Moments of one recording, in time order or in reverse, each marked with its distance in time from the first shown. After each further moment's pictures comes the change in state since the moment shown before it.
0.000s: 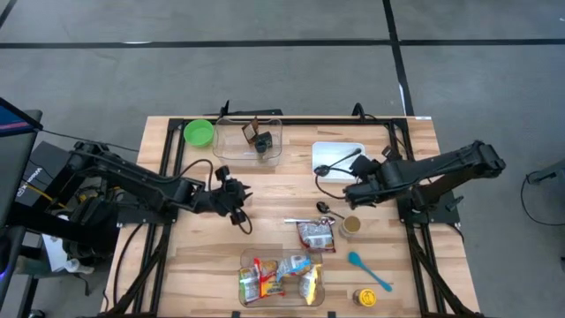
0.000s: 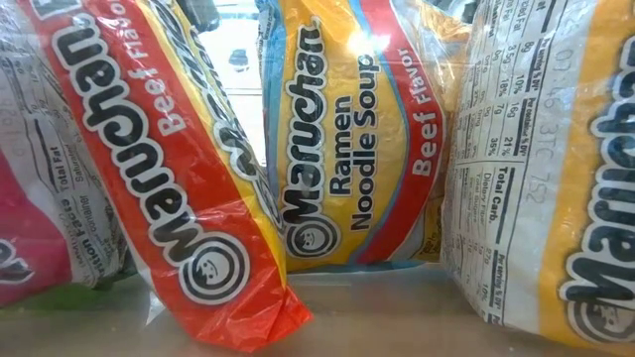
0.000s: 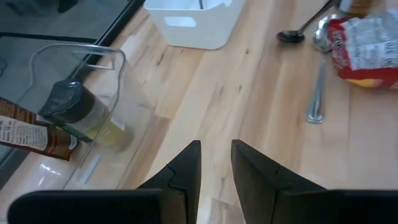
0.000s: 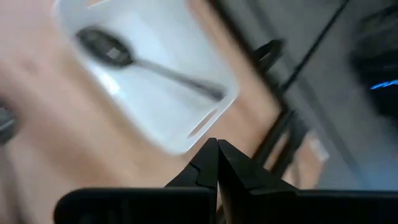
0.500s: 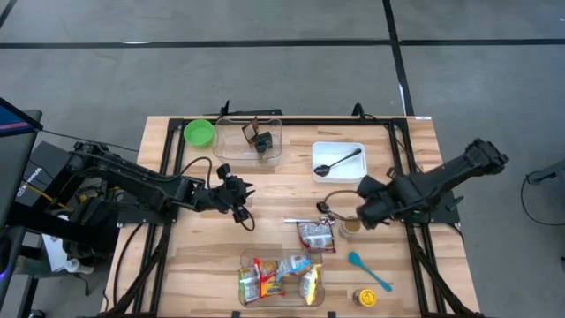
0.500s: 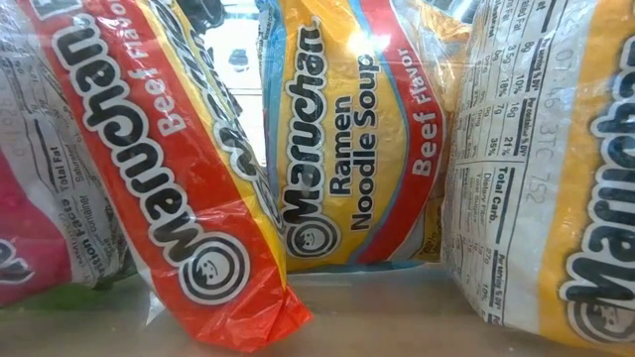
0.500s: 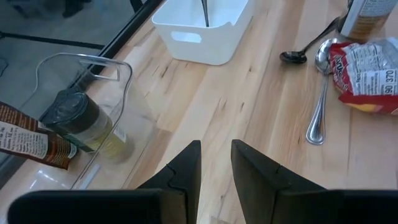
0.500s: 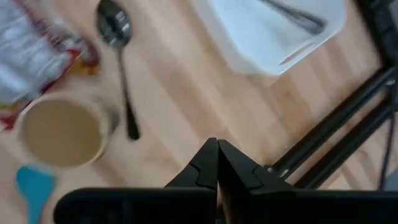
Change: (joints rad) left arm 0.021 0.000 0.000 0.066 0.000 0.002; right arm 0.204 -0.047 0.000 0.014 -0.336 0.100
